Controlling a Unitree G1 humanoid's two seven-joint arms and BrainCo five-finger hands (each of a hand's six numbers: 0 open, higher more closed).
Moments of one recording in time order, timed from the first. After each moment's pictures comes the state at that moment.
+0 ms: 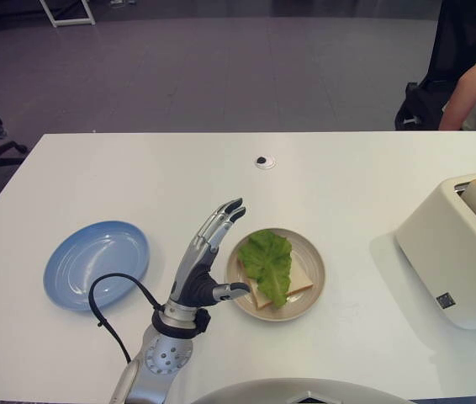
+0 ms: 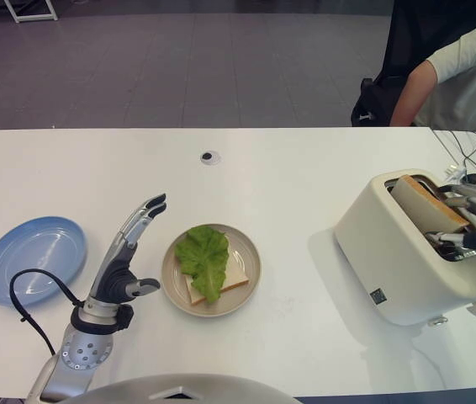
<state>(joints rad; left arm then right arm) 0.37 0.30 -0.19 -0.39 0.48 -0.51 0.19 0.30 -1.14 -0.59 0.09 -0.36 -0.47 0.54</state>
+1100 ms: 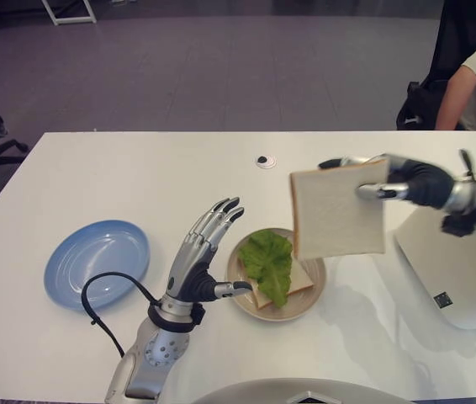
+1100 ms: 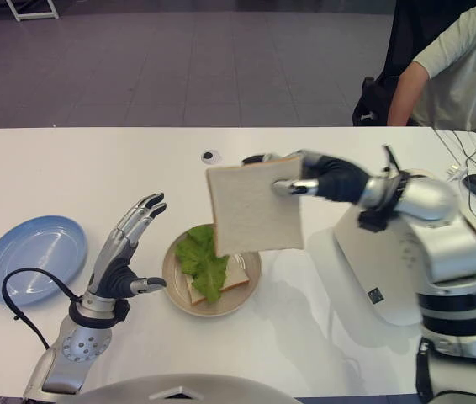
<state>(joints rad) 0.32 0.29 -0.11 -0.31 0.63 -0.58 0.22 -0.33 -0.73 0.07 -0.23 0.47 0.27 0.88</state>
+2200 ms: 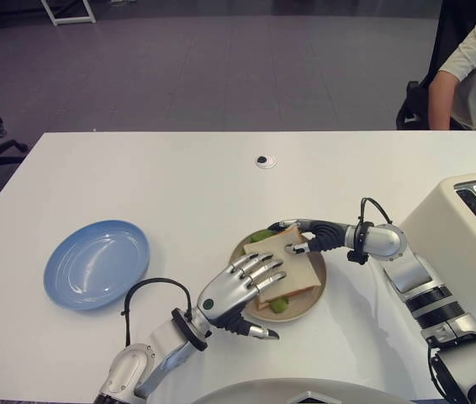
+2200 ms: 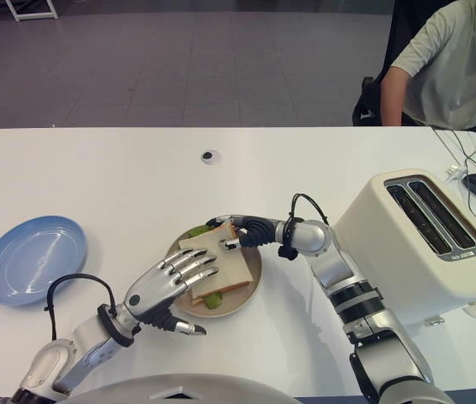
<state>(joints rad) 0.26 0.47 -0.29 -0.19 1.15 -0.59 0.22 -0.38 -0.48 0.38 0.22 -0.14 -0.20 0.77</state>
